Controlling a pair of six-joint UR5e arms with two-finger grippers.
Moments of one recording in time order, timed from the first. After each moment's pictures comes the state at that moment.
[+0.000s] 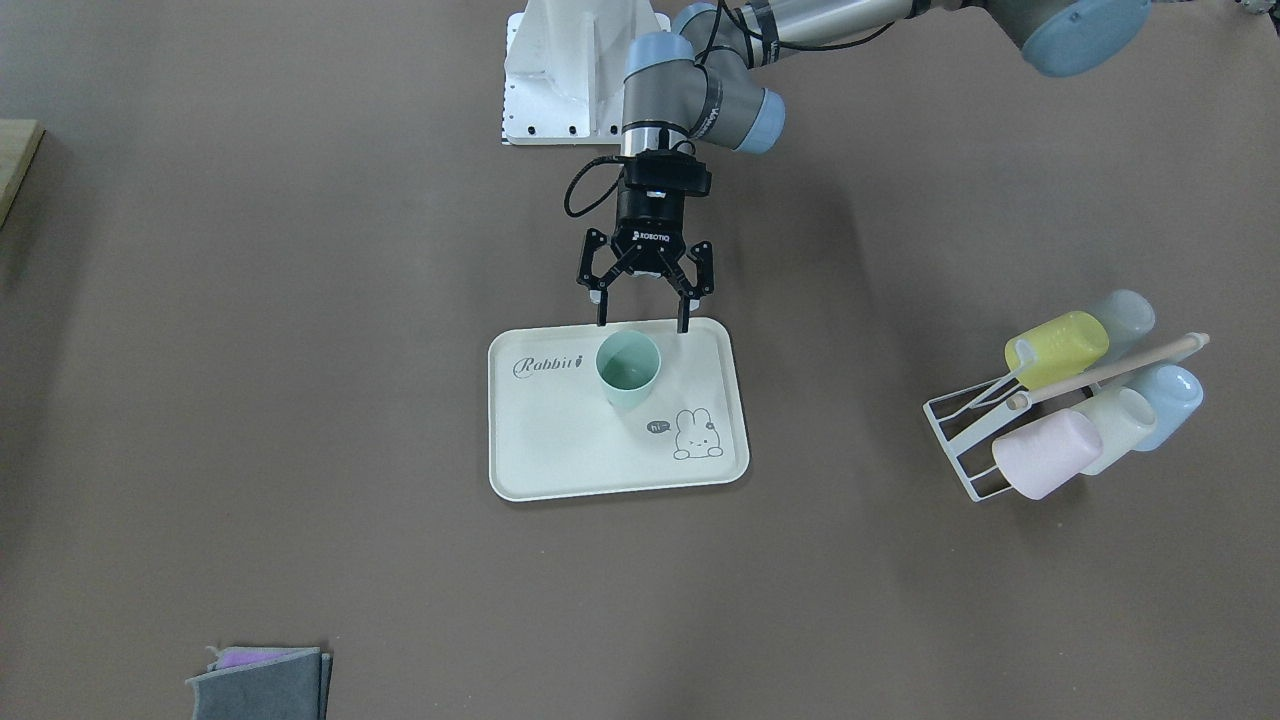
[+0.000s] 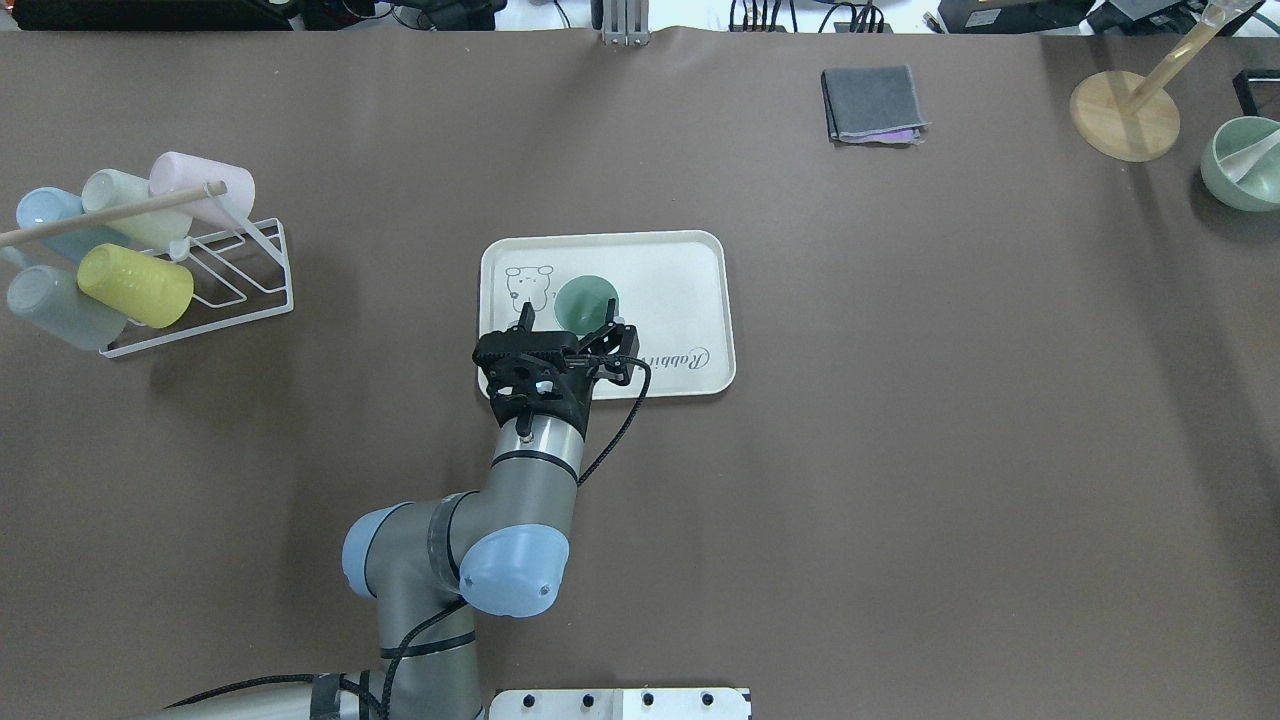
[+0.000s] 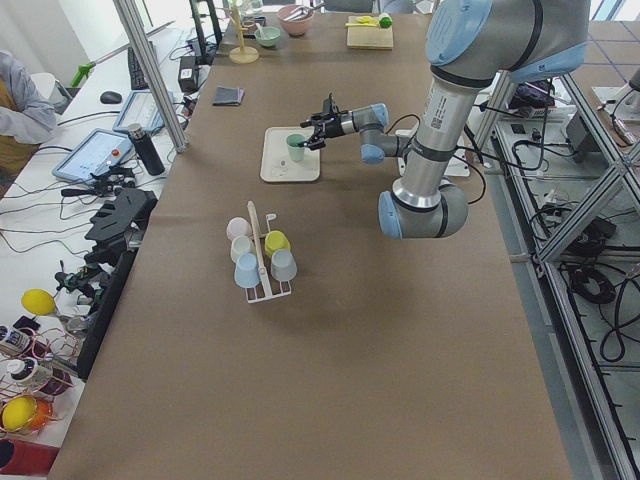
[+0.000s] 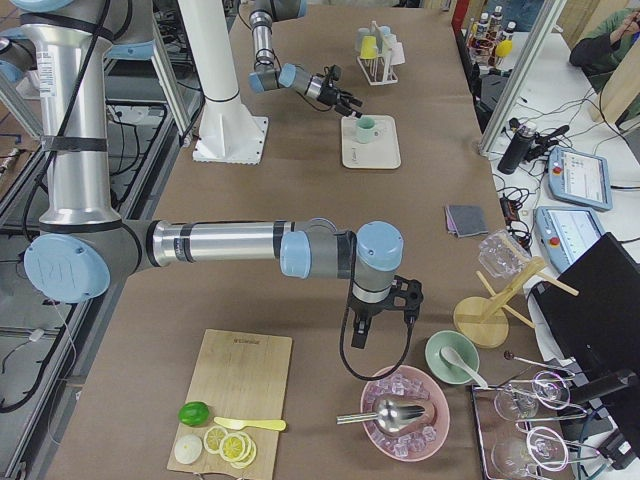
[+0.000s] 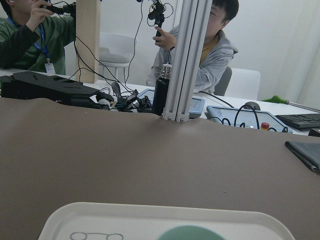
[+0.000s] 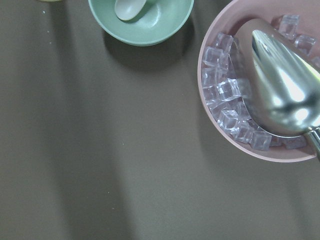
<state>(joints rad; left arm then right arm) -0.22 -2.20 -1.51 -2.24 -0.59 -1.28 1.57 -1.58 1.65 -1.64 2.30 0.18</state>
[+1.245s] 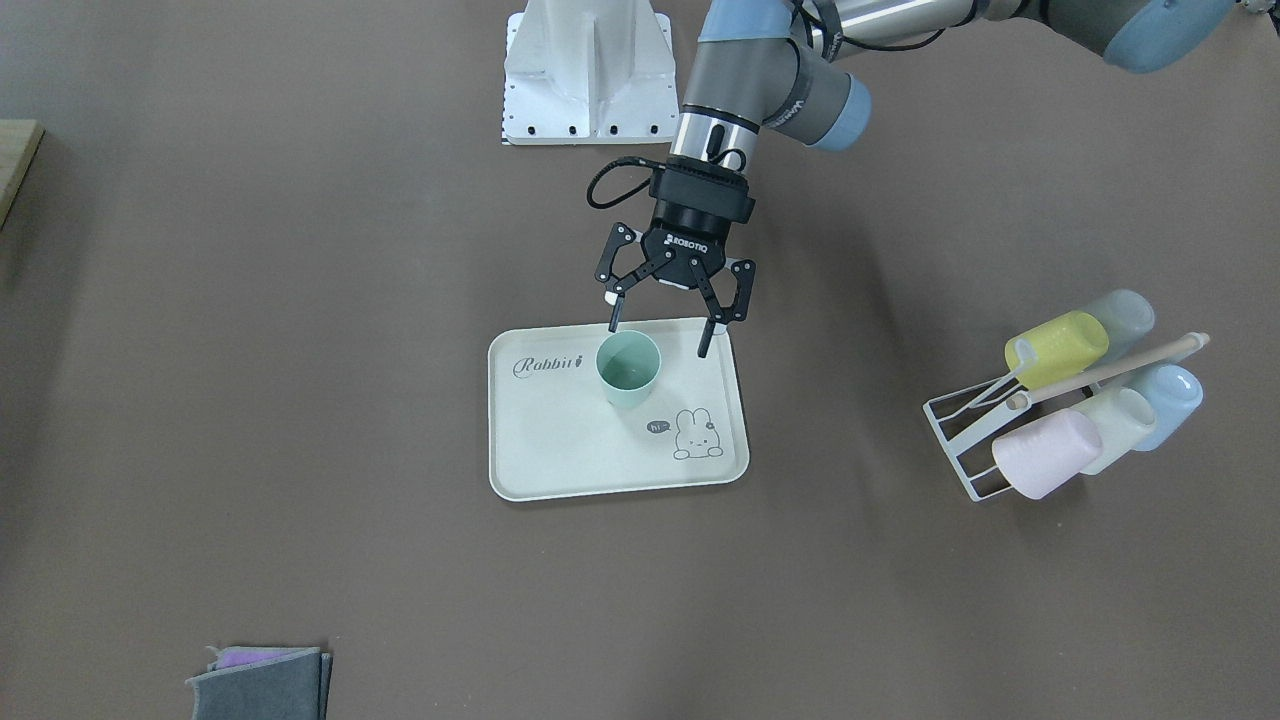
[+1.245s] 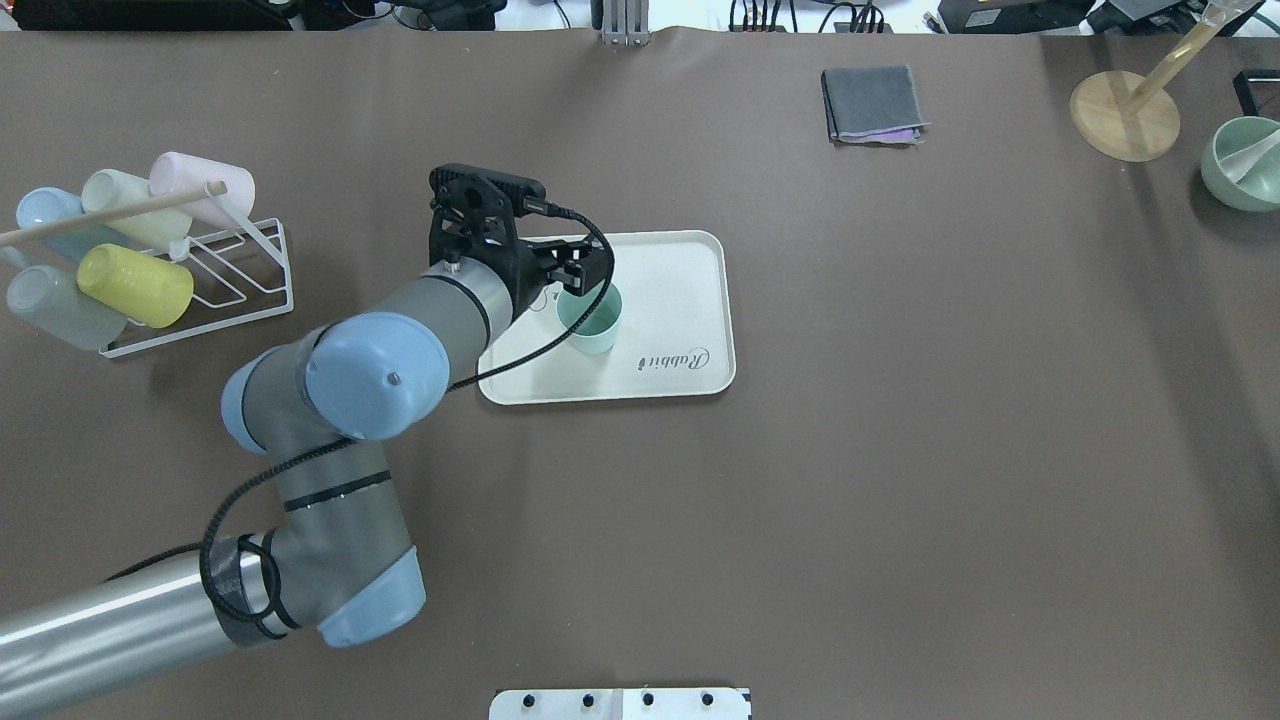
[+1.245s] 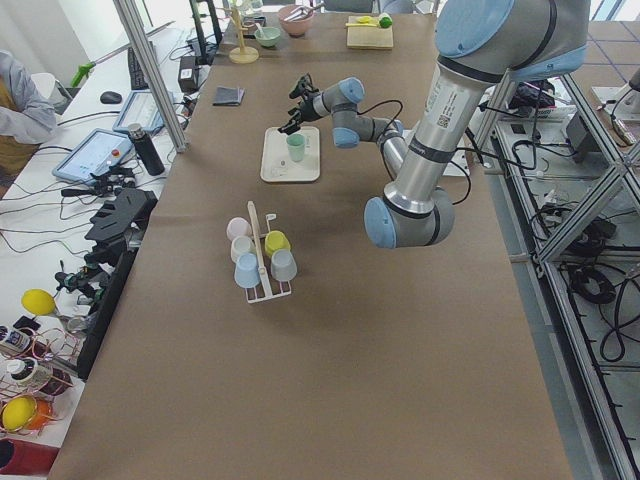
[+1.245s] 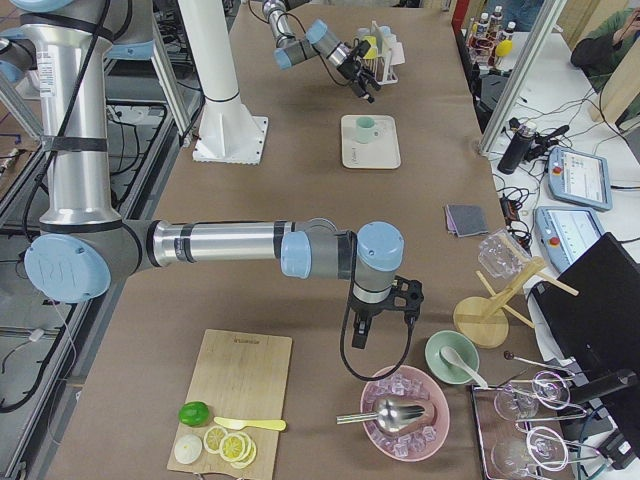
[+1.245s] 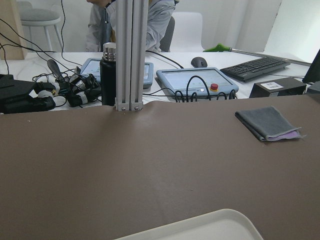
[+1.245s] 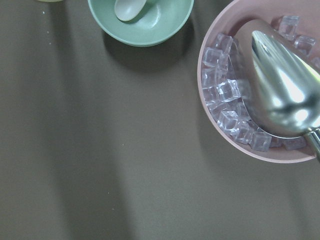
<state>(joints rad) -0.50 -2.15 -1.69 -2.18 -1.22 -0.95 1.57 -1.57 1.65 -1.64 2.30 0.18</state>
